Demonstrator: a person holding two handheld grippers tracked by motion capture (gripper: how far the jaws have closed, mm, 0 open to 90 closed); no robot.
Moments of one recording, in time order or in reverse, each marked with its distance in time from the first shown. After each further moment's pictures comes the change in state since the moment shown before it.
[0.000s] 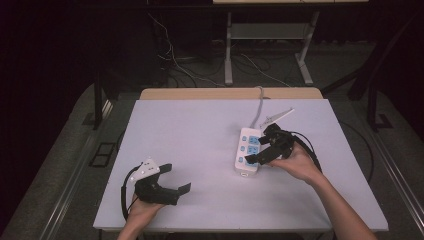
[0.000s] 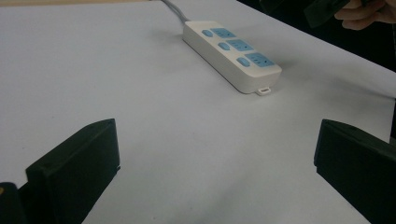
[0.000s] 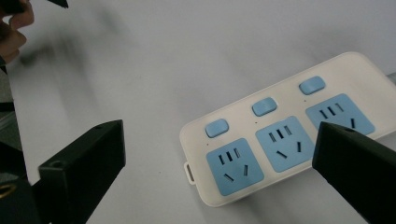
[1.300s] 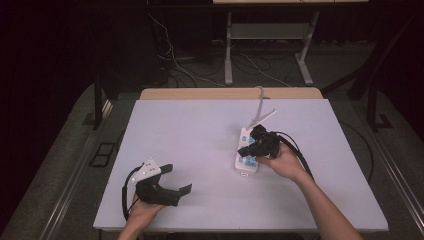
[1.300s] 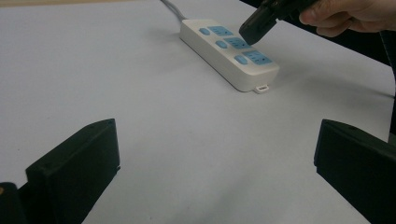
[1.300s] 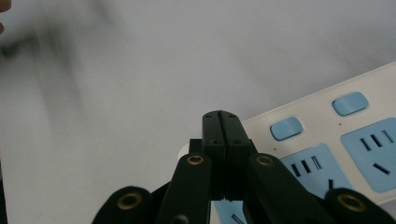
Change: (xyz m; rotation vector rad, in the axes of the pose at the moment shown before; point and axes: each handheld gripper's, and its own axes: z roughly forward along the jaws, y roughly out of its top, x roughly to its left) left arm -0.003 0.000 0.001 0.003 -0.001 0.008; right arm -0.002 0.012 0.037 0.052 0.026 -0.025
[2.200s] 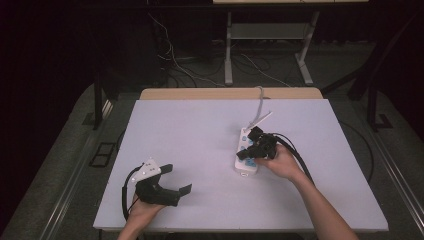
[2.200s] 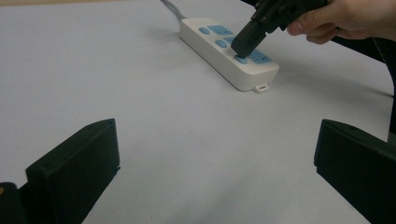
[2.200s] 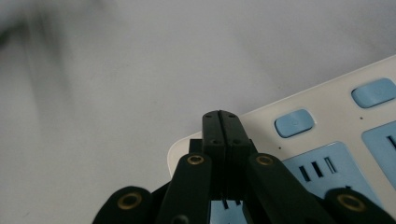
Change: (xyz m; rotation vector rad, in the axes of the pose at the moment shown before) left arm 0.000 0.000 0.000 0.003 -0.002 0.002; right arm -0.010 -0.004 0.017 0.043 0.036 0.017
